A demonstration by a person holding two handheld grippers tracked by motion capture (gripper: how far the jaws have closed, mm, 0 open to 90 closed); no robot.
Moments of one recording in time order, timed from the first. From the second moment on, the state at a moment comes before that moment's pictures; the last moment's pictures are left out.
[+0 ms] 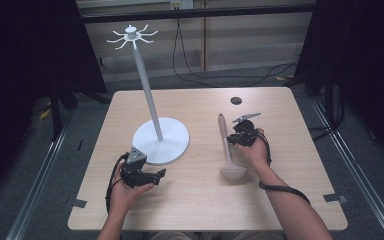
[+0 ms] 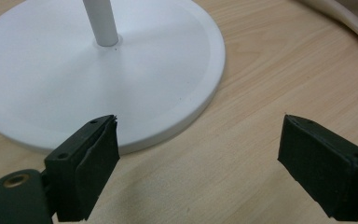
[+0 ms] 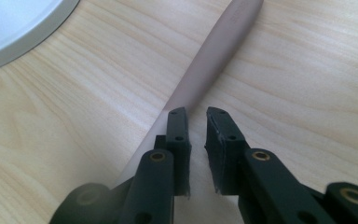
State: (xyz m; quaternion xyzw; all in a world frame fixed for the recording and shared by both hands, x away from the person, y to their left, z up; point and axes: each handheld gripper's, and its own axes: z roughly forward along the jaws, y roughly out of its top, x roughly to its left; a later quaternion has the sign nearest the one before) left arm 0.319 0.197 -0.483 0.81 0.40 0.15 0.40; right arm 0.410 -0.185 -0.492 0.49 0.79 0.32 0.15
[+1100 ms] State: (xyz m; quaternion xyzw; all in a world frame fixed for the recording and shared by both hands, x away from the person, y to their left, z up) left arm 0.319 0.195 -0.482 0.81 0.39 0.15 0.40; right arm 0.416 -0.154 -0.476 0.57 0.79 0.22 0.08
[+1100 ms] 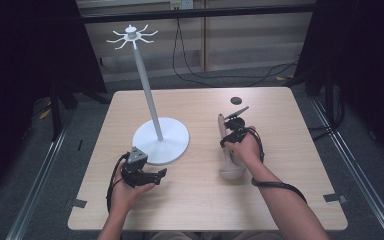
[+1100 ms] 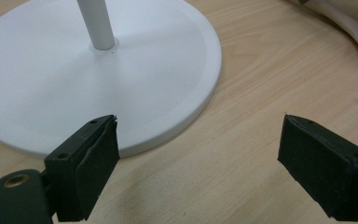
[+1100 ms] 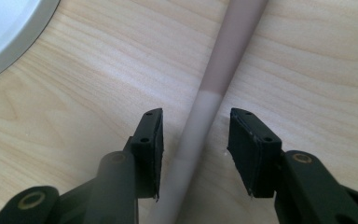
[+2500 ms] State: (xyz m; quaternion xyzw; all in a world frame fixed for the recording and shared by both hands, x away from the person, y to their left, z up) left arm 0.313 0.176 -0.477 0.81 0.38 0.16 0.42; right arm 0.373 -0.182 -0.425 0.54 0.72 0.43 0.11
